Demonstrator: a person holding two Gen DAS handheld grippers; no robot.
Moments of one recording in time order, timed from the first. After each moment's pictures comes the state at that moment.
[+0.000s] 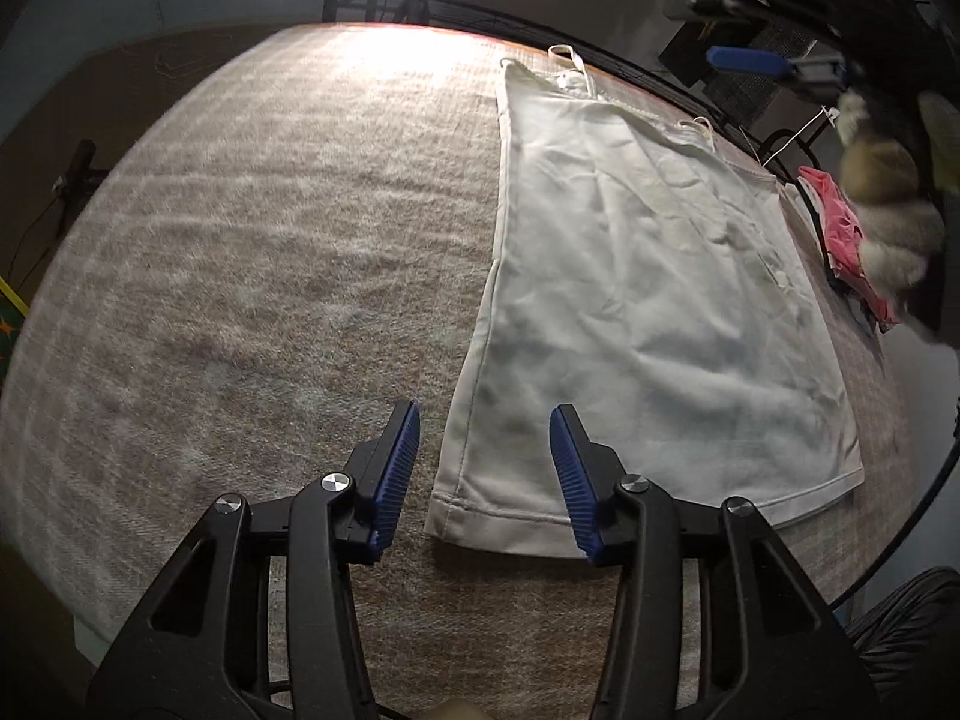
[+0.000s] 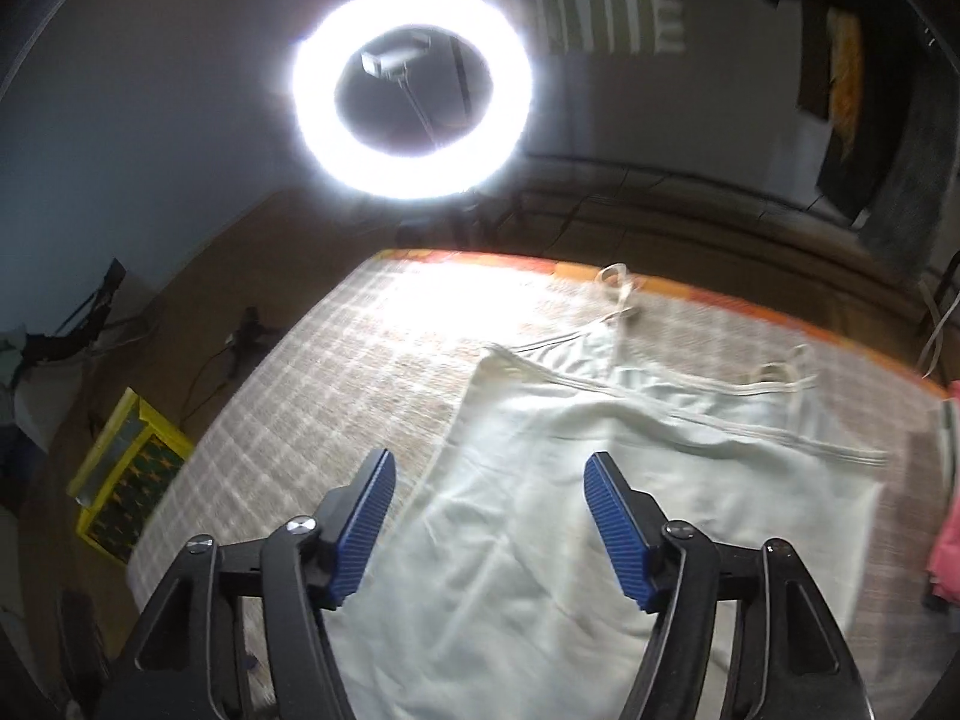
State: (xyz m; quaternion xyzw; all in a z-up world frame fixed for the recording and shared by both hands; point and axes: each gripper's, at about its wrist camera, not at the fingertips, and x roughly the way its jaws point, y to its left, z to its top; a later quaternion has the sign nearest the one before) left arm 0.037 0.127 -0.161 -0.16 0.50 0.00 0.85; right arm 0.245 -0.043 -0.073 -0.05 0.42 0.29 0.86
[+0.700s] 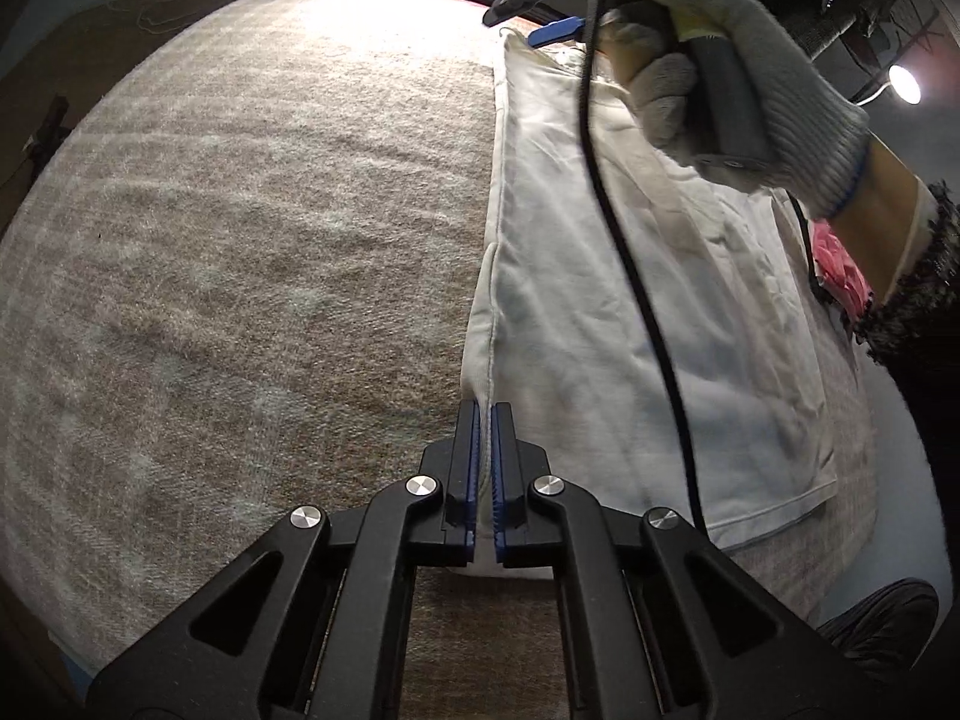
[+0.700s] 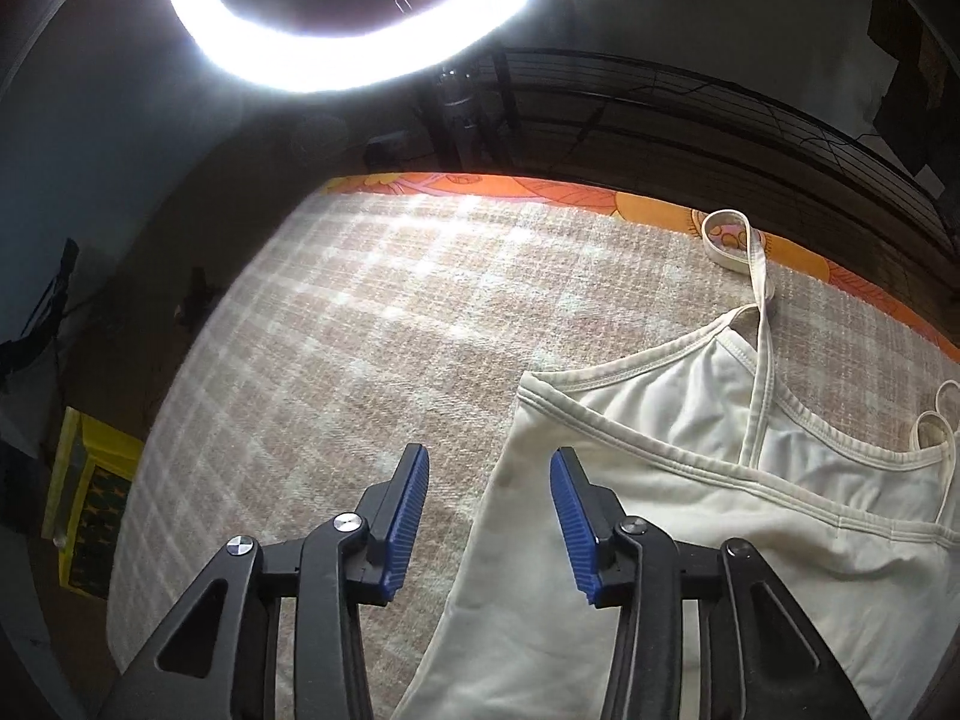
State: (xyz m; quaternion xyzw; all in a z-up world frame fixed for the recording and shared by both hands) left arm 0.052 0.135 -0.175 -0.20 0.51 -0.03 0.83; right arm 0.360 0.069 -0.167 -0.08 0.53 0.25 0.81
